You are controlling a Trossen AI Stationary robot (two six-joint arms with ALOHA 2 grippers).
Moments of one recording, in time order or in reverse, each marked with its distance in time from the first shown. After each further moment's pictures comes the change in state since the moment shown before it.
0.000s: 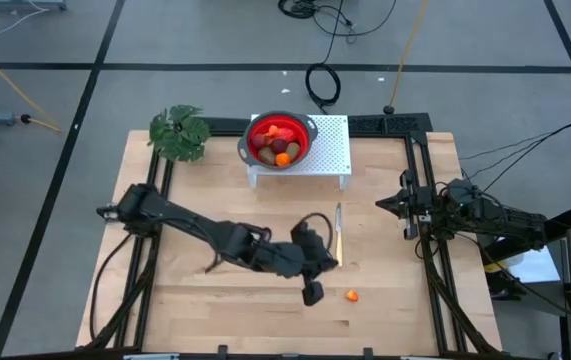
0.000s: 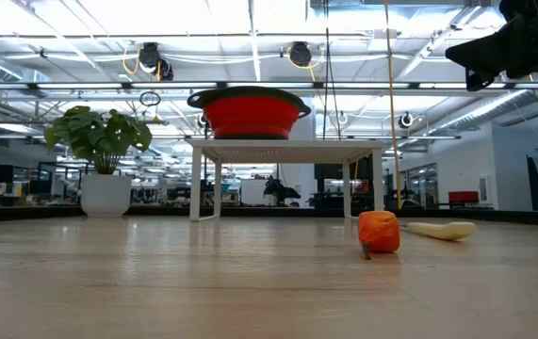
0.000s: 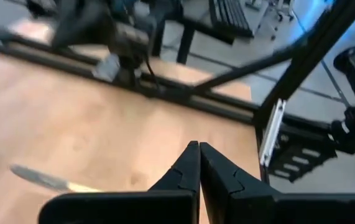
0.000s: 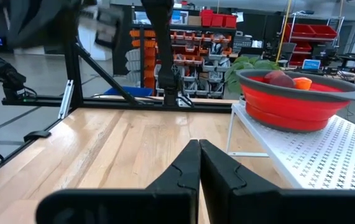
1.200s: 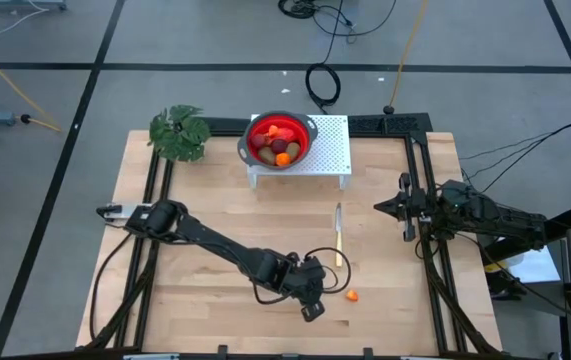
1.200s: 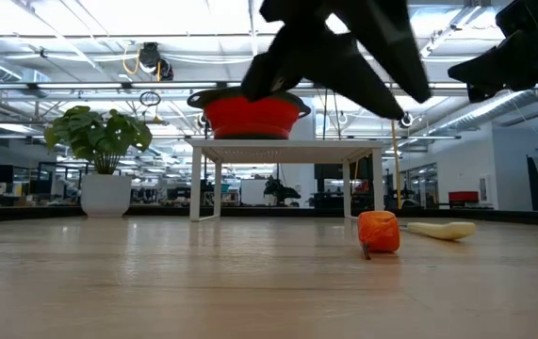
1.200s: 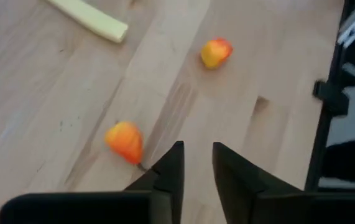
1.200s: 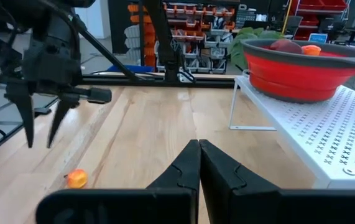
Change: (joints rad) left arm -0.023 0.258 -0.001 -0.244 0.192 -0.376; right arm 0.000 0.000 0.000 -0.104 0.000 0.003
